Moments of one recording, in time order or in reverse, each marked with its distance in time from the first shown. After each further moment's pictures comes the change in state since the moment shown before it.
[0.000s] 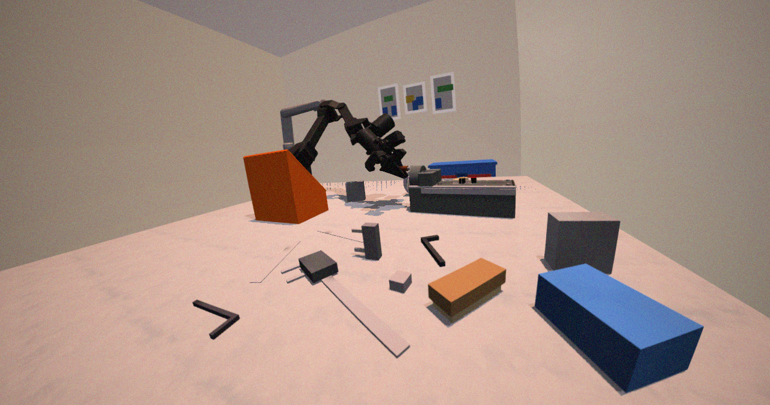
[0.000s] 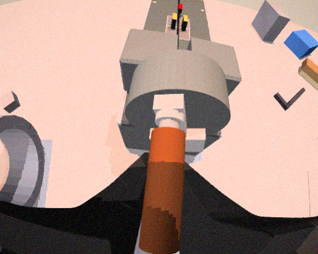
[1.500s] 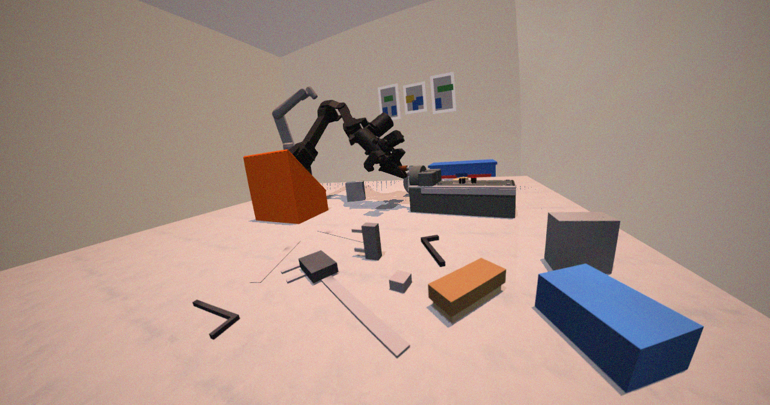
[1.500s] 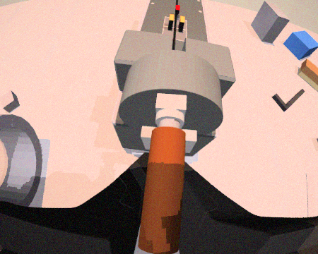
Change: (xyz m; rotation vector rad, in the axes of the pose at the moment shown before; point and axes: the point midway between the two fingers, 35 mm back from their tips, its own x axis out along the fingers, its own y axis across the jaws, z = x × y) arm 0.000 -0.007 0.000 -0.002 -0.002 0.007
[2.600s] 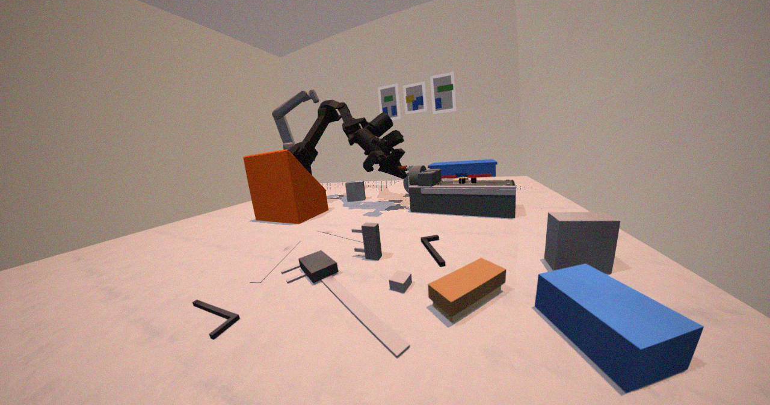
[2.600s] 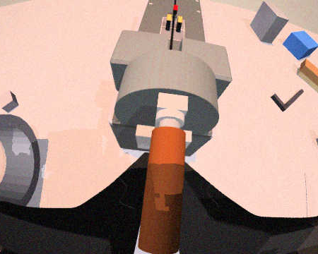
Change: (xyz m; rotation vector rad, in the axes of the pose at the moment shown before) arm 0.000 -0.003 0.000 0.000 -0.002 0.001
